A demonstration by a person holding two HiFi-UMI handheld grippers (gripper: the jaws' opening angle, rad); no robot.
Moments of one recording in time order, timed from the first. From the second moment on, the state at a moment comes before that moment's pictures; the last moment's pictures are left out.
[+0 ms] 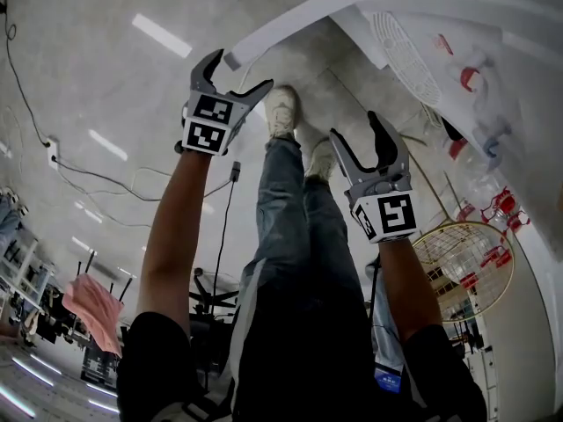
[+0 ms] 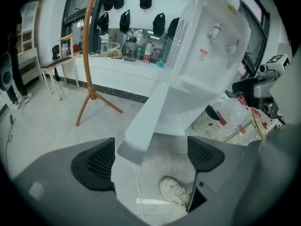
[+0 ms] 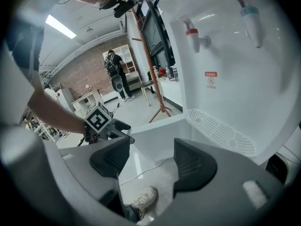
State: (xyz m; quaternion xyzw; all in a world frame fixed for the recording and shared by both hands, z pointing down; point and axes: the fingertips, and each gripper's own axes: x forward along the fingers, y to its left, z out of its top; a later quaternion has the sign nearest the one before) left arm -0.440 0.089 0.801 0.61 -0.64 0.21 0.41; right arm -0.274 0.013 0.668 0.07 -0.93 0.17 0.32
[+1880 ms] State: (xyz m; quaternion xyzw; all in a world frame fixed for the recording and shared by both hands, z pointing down) left arm -0.231 0.060 0.783 0.66 -0.56 0.25 0.44; right arm -0.061 -0.044 0.646 0.26 -0.91 0.21 0.23
